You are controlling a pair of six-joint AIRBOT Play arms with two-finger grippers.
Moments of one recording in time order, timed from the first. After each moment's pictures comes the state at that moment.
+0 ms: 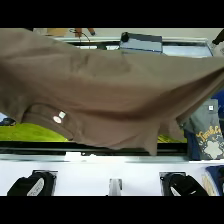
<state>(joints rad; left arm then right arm) 0.04 -0.74 1.70 1.09 -0.67 -1.41 0.47 -0.61 1.43 -1.95 1.30 1.91</state>
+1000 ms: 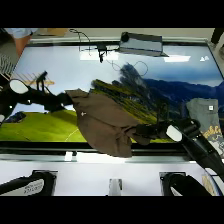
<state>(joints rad) -0.02 -1.30 1.11 1.01 -1.17 -1.54 0.47 -0.85 0.73 -1.43 1.09 2.07</state>
